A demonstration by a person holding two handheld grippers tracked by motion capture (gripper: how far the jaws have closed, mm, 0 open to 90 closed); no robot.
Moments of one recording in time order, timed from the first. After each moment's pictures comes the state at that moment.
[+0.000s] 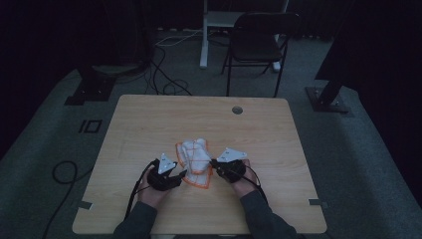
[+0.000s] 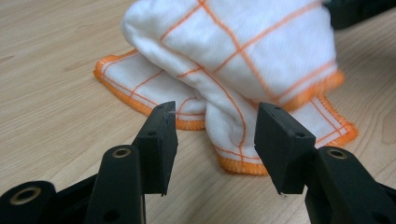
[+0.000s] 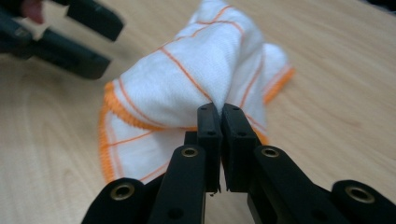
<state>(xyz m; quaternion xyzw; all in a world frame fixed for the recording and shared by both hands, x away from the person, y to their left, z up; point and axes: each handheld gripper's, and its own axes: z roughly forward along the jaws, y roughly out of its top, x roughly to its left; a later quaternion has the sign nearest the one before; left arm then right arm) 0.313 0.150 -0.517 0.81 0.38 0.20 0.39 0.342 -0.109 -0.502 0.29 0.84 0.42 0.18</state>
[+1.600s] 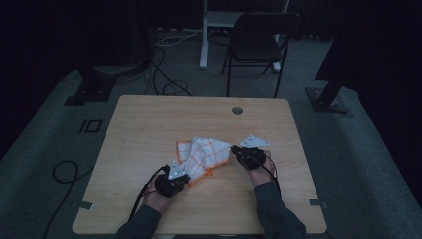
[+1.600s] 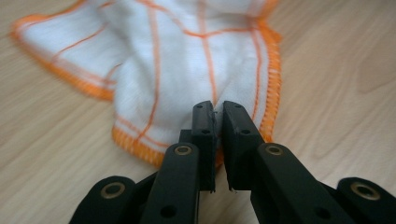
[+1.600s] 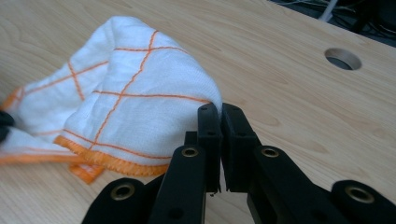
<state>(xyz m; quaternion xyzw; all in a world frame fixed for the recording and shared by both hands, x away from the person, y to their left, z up) 0.308 0.136 -0.535 0.86 0.34 0.16 0.35 0.368 -0.166 -0.485 0.38 0.80 0.41 0.23</state>
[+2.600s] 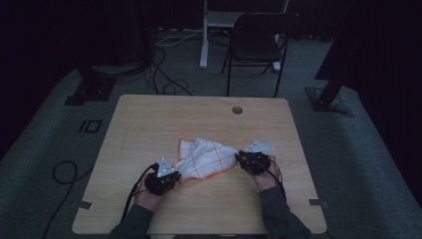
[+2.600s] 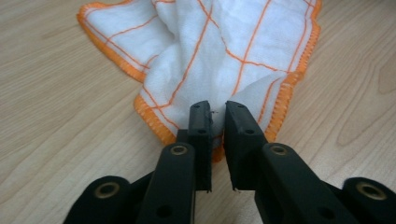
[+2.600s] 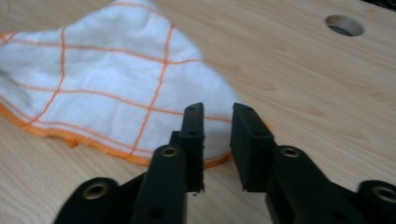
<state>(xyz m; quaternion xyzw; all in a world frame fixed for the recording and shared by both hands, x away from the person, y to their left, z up) 0.307 0.160 -0.525 0.84 0.37 0.18 0.36 0.361 -0.181 -0.502 0.38 0.81 0.39 0.21</state>
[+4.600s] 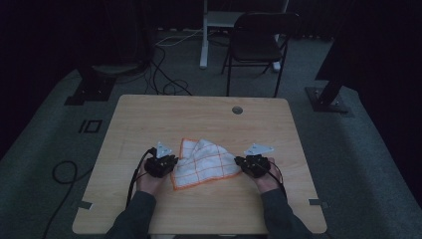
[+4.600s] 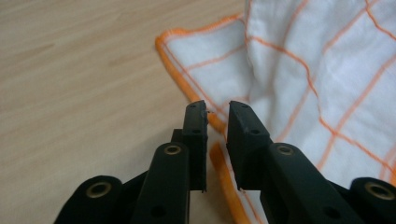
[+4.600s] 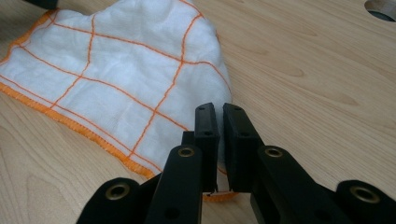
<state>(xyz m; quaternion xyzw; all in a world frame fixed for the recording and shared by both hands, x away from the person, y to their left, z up) 0.359 0.162 -0.516 0.81 0.42 0.20 0.36 0.355 -0.184 -0.504 0.37 0.83 0.39 0.17</state>
